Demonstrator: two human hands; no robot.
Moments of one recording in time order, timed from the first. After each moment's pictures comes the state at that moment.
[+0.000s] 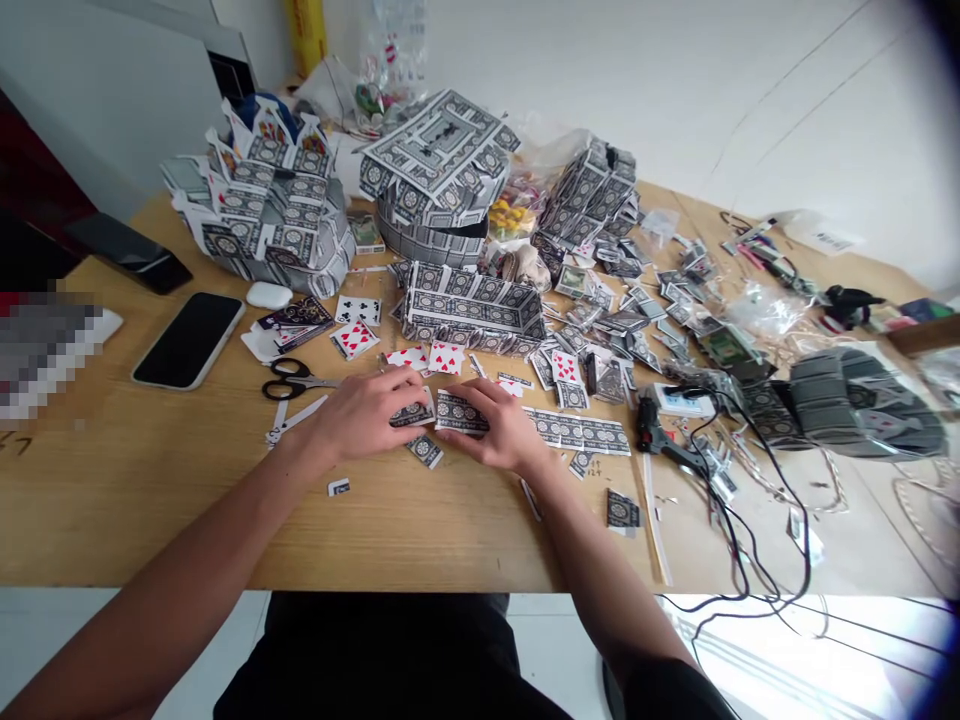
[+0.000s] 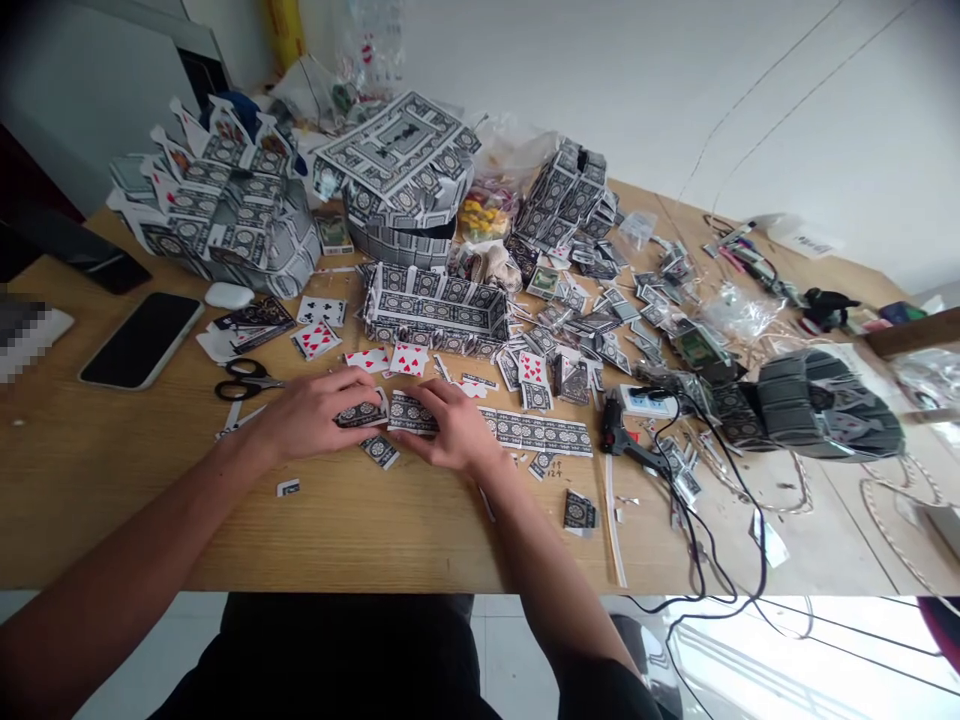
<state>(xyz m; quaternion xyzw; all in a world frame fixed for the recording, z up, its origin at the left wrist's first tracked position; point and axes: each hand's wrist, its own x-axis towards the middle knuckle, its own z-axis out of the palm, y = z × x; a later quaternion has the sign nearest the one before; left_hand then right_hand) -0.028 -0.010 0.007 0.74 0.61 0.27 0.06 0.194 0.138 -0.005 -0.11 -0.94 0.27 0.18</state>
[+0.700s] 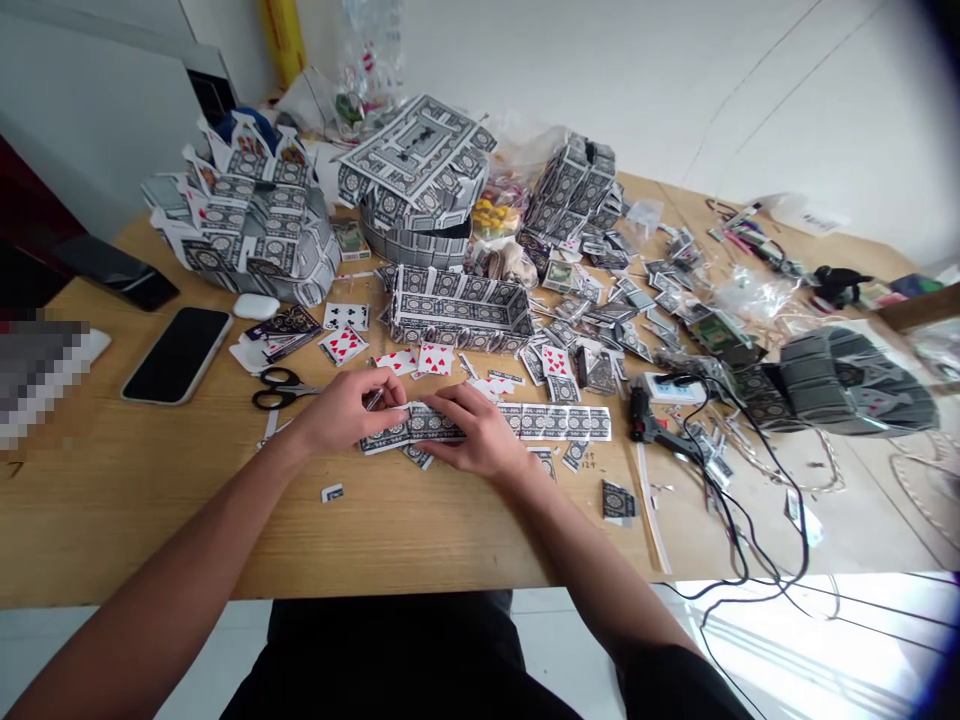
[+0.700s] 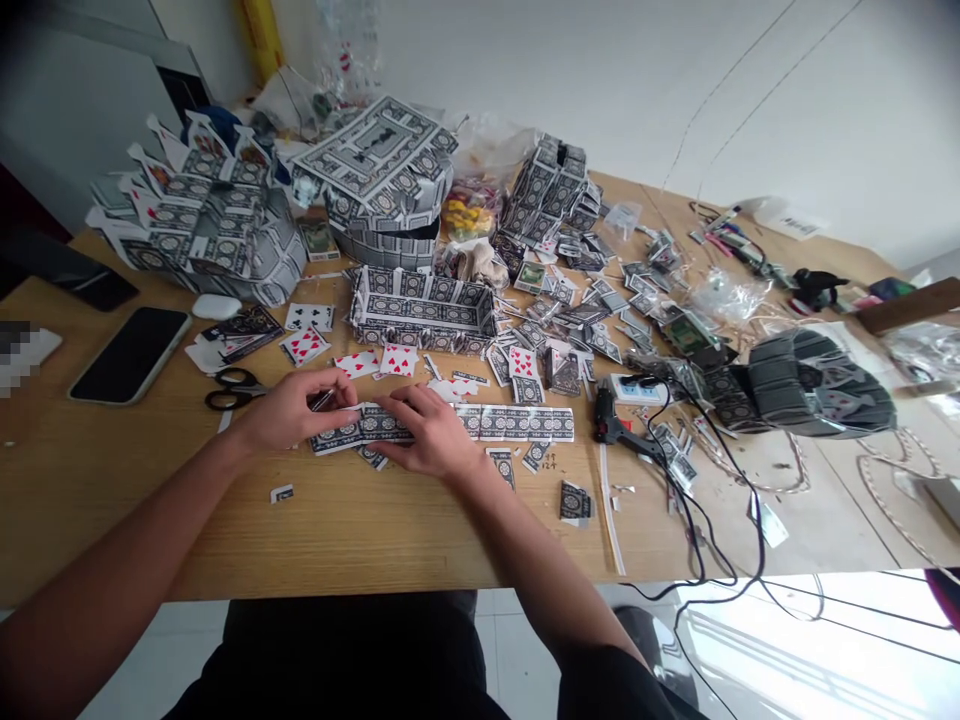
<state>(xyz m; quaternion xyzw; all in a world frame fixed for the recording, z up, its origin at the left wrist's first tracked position) -0.038 -0.005 0.012 0.56 0.62 0.41 0.36 0.187 0.122 -0.018 -0.06 -0.93 0.26 0.25</state>
